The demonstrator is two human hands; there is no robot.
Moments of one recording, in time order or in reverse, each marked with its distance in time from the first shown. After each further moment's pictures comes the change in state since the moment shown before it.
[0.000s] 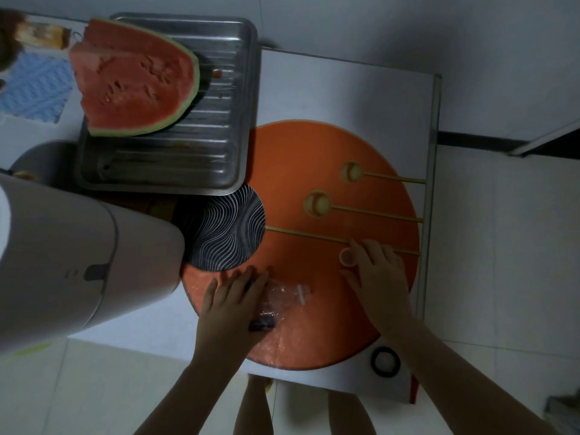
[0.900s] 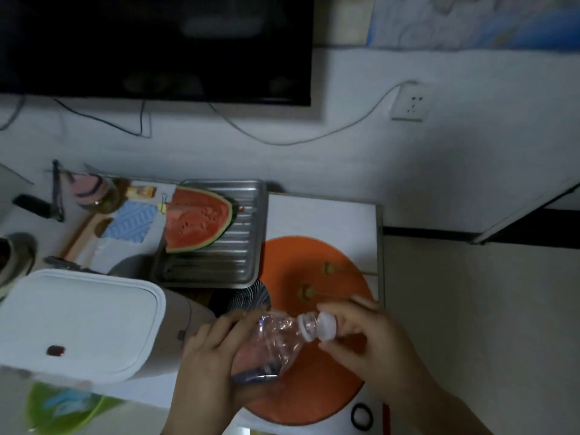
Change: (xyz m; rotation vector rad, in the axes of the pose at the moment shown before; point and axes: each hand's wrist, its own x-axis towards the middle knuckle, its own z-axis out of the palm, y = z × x) left_hand -0.065 0.077 -0.239 -0.222 0.334 0.117; right_hand -0.035 -0.083 -0.270 0.705 0.005 -0.173
